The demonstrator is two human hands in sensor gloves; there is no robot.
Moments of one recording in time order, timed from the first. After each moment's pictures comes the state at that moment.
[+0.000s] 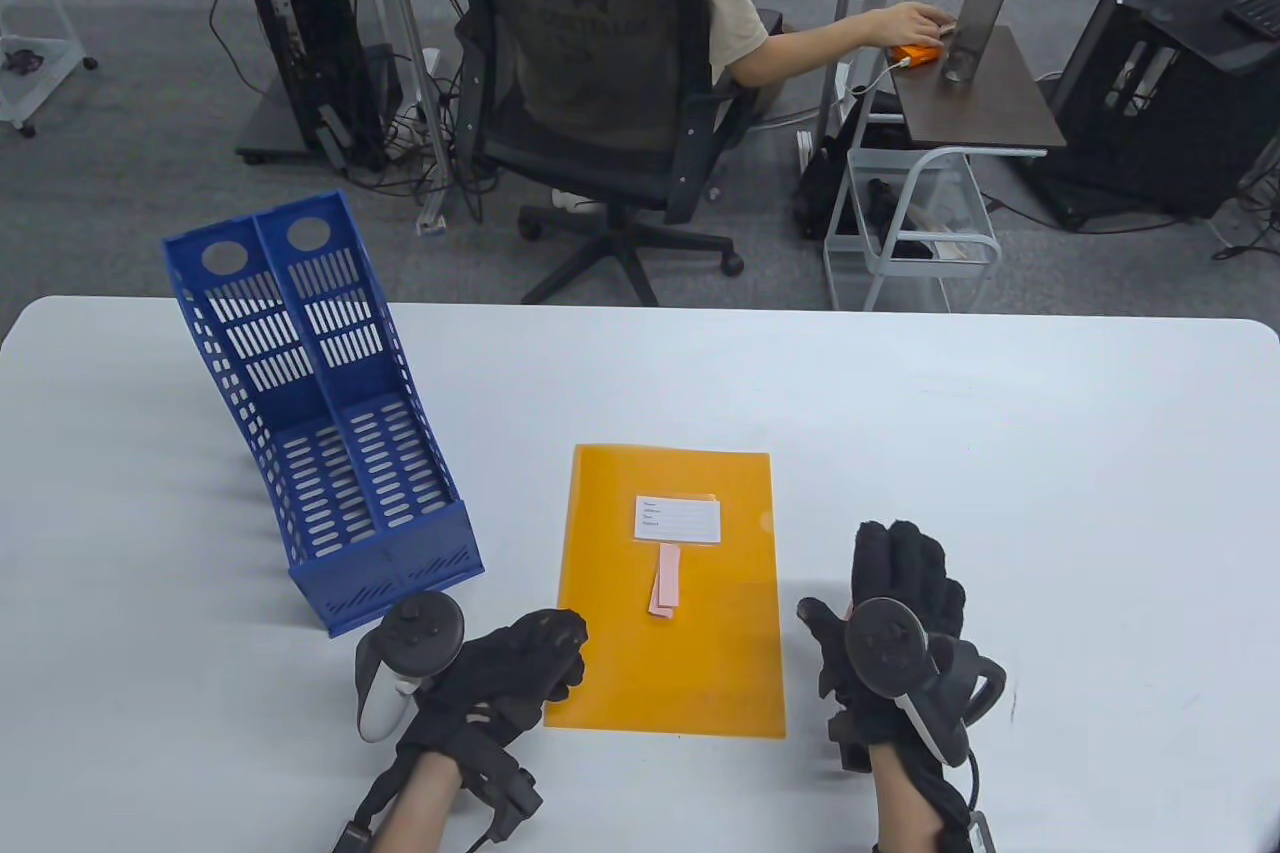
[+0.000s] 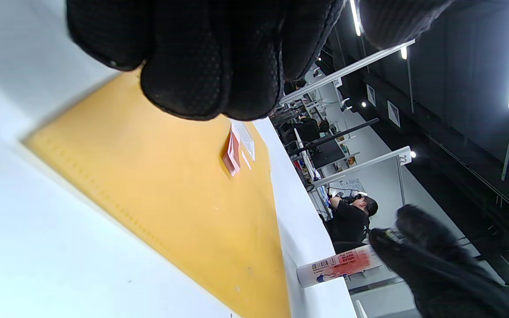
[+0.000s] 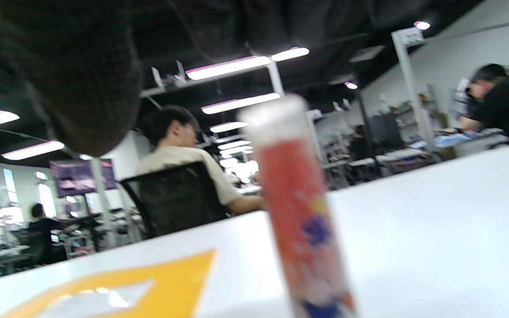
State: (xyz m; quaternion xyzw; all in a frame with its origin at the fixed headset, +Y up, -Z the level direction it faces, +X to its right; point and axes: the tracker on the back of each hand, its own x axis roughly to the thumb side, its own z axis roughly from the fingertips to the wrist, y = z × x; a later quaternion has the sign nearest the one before) left_hand -0.174 -0.765 -0.307 -0.14 -0.13 0.52 0.83; right_hand 0.191 -0.695 -0.300 -0.05 -0.21 0.97 0.14
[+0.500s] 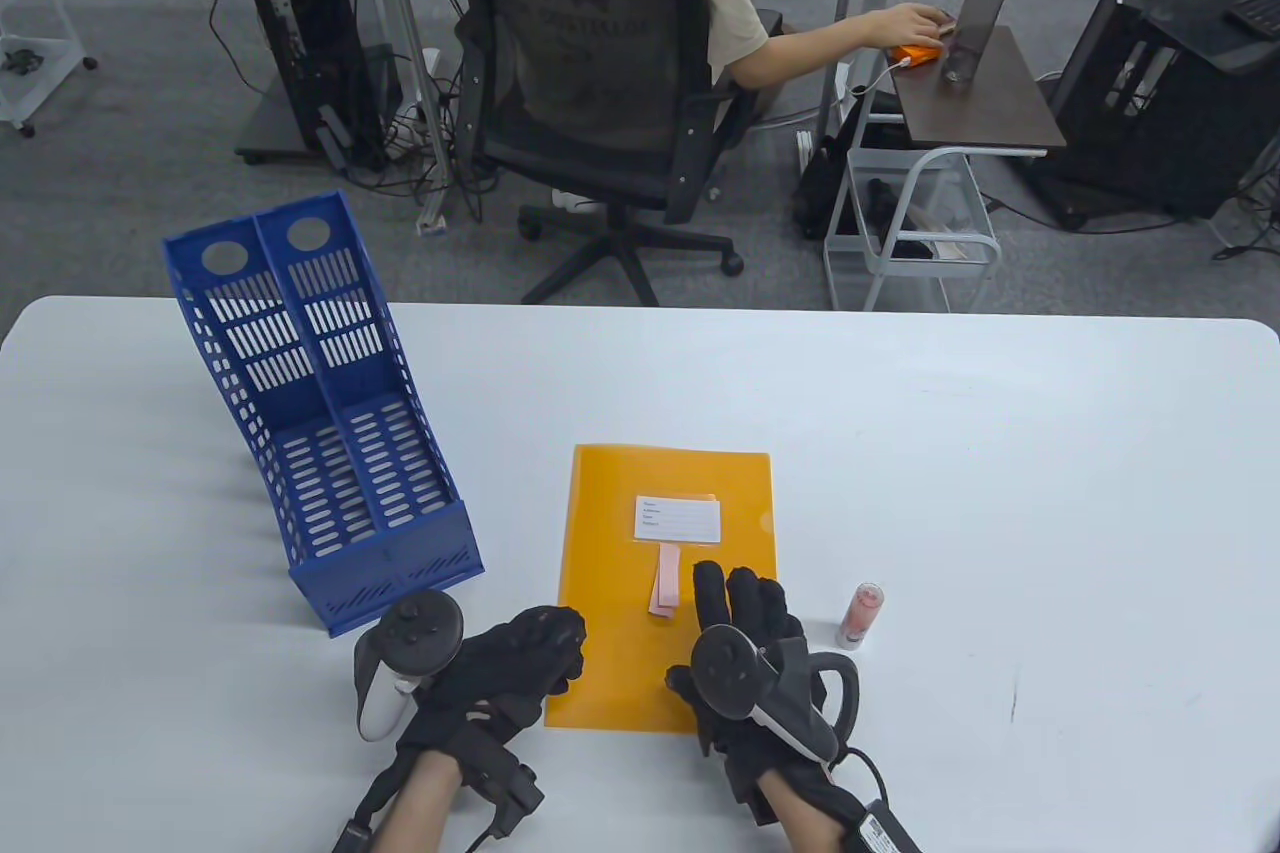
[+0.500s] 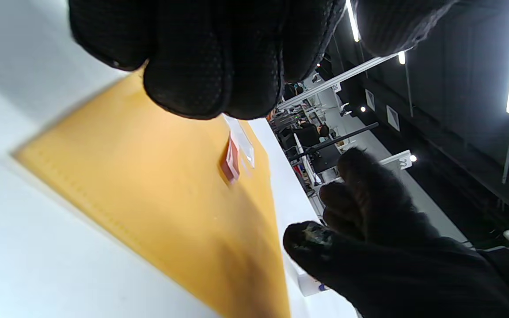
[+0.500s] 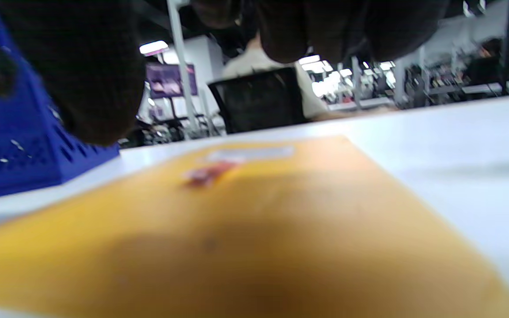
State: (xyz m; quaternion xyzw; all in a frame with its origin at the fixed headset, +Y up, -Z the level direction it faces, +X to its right) left_hand -0.176 -0.763 -0.310 -0.13 -0.12 0.52 0.84; right_hand 0.095 -0.745 -0.306 0.07 -0.02 0.99 0.10
